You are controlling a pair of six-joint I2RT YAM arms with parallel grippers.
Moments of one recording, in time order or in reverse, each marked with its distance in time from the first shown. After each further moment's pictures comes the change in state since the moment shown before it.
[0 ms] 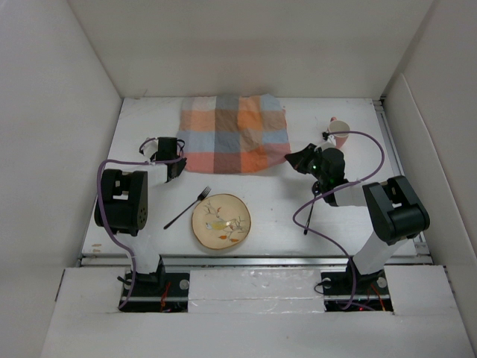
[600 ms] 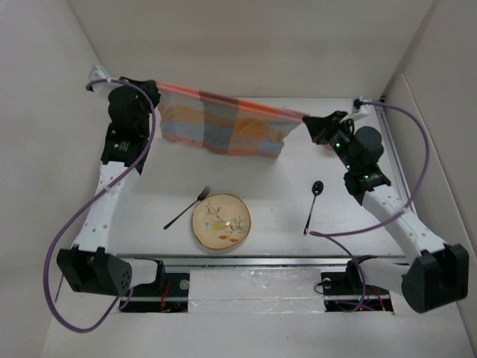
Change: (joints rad) left arm -0.010 -0.484 0.405 -0.110 -0.087 0.201; right arm -0.002 -0.490 0.208 -0.426 0.066 -0.168
